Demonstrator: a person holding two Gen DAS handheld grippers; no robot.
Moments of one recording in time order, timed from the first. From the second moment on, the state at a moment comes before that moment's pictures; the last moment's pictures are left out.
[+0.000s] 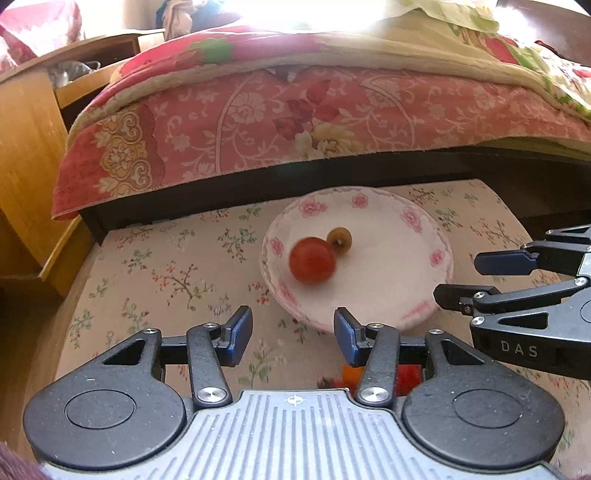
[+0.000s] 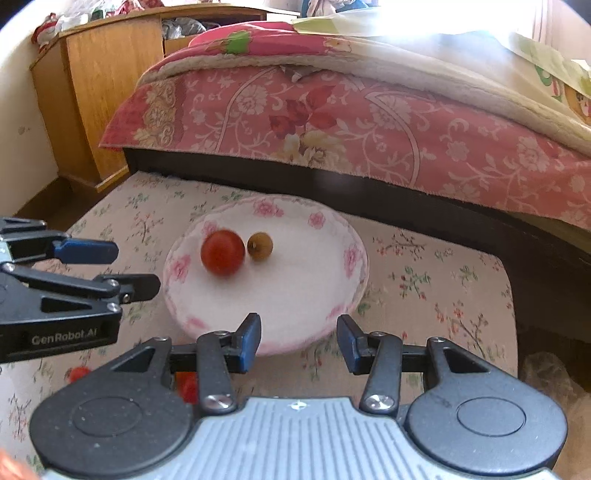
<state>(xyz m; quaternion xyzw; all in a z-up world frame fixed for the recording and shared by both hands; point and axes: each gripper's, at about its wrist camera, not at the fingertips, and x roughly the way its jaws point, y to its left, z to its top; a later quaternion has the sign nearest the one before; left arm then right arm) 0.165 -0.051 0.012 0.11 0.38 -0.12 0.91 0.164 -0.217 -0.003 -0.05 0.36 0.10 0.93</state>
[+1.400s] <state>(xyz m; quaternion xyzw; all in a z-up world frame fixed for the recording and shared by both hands) 0.078 -0.023 0.013 0.10 0.40 -0.13 0.90 0.069 -0.183 -0.008 -0.05 0.39 0.08 0.92</state>
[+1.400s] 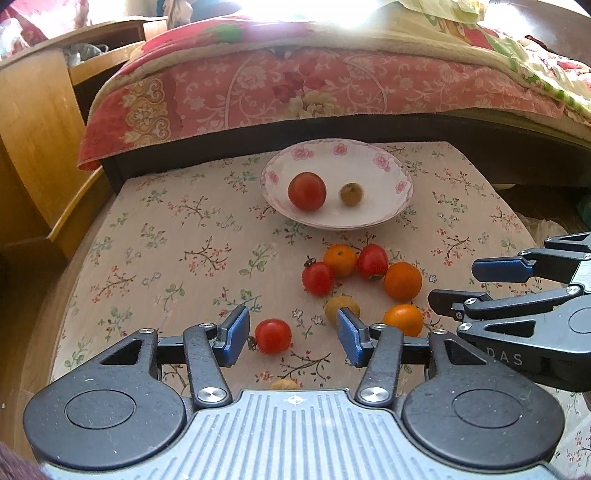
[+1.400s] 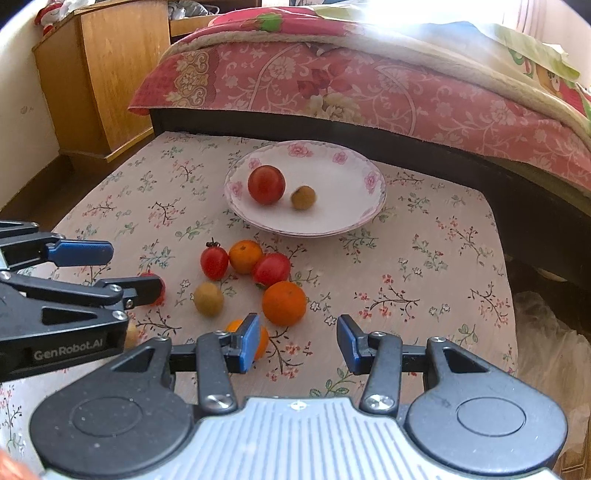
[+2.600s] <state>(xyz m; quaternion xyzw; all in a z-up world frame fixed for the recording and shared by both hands) 0.059 -0.005 0.005 0.10 0.42 -0.11 0.90 0.053 -0.163 -0.023 -0.09 0.40 0.09 0.91</state>
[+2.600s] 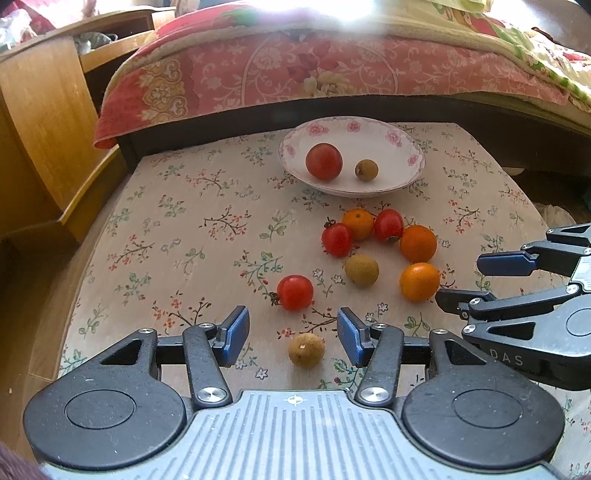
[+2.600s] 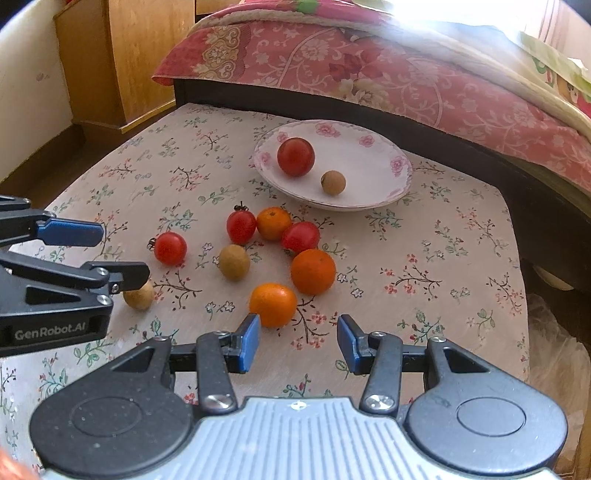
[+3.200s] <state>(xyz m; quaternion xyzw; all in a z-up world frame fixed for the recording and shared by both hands) 0.057 -0.005 0.002 0.11 0.42 -0.11 0.89 0.049 -0.162 -0.028 -0.09 0.41 0.10 0.90</state>
